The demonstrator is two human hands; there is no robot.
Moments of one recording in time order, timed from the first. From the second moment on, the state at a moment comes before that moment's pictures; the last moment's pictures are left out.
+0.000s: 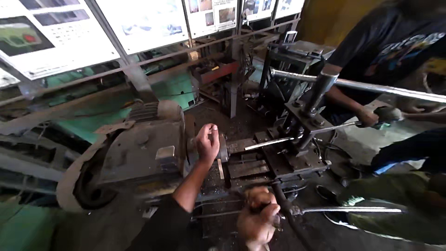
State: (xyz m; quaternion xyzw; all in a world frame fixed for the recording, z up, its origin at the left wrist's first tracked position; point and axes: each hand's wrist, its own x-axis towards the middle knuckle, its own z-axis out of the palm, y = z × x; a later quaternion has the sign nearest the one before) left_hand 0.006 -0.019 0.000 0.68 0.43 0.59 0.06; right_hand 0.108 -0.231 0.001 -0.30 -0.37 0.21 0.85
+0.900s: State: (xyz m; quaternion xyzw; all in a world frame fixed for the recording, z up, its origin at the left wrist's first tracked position) left_hand -0.001 -0.180 -0.066 0.06 0.37 0.54 0.75; right_hand 0.065 -0.226 0.010 -0.33 -0.39 0.20 0.84
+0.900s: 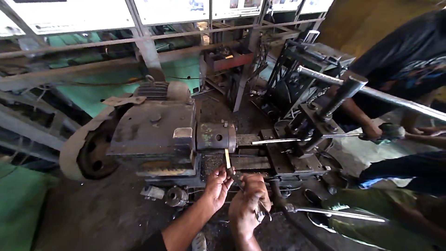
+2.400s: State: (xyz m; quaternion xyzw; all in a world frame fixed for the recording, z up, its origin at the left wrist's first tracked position) left_hand -0.033 -0.139 -0.040 0.28 0.38 0.42 0.78; right_hand 0.088 0.058 0.089 -0.75 -0.43 0.32 0.39
